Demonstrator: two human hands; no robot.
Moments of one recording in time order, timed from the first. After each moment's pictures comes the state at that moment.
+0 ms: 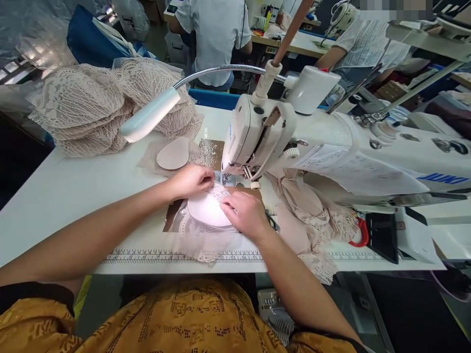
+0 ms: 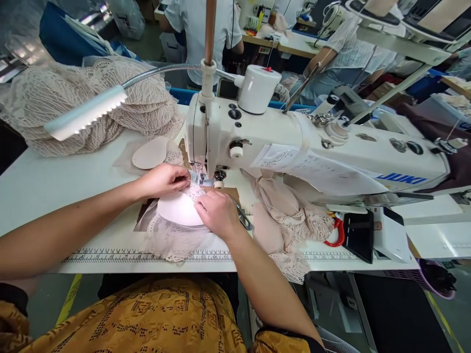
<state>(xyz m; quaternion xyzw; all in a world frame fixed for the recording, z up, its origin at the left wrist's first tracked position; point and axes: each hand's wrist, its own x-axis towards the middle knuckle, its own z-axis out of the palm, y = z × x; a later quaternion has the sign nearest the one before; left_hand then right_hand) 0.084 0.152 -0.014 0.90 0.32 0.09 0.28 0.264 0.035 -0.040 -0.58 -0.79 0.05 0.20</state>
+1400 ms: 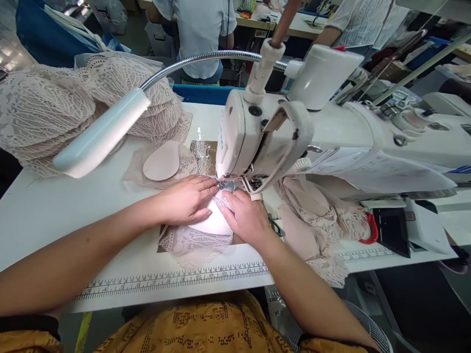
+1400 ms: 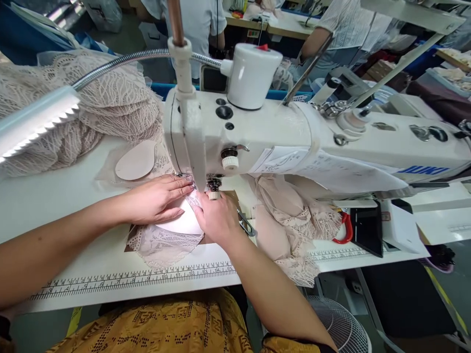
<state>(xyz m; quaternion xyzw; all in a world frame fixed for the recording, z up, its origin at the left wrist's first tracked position) 0.074 0.152 -0.017 0.98 0.15 0.01 0.10 0.258 0.044 -0.031 -0.66 -0.74 0.05 0.10</state>
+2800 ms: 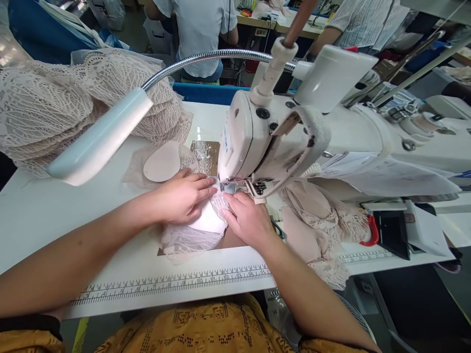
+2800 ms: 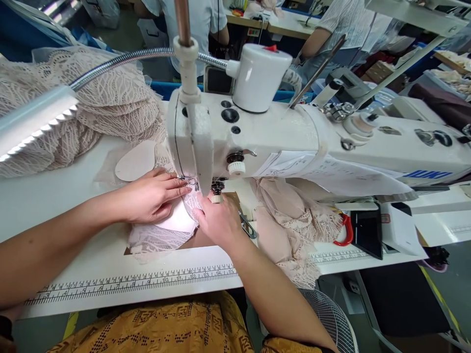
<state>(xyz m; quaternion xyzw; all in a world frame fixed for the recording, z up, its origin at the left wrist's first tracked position) 0.070 0.159 -0.008 0.99 0.13 0.00 0.05 0.261 0.043 -0.036 -0.66 -0.74 0.06 0.09</state>
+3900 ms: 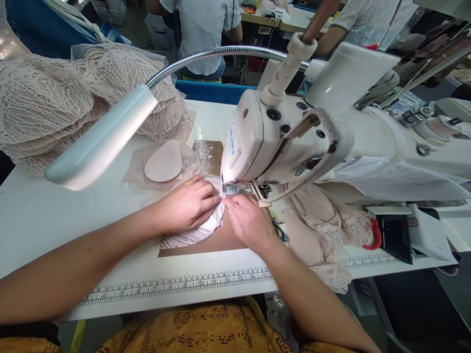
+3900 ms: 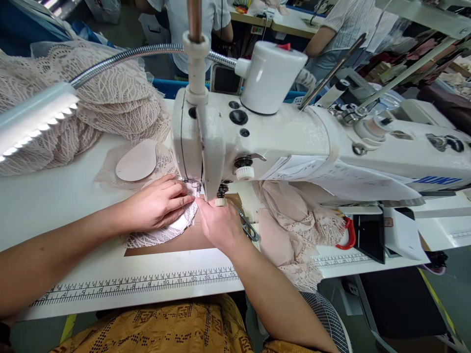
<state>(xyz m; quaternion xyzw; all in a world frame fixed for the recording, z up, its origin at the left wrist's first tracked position) 0.073 0.147 -0.026 0.99 0.10 0.10 0.04 0.261 0.040 -0.042 -0.63 -0.77 0.01 0.14</state>
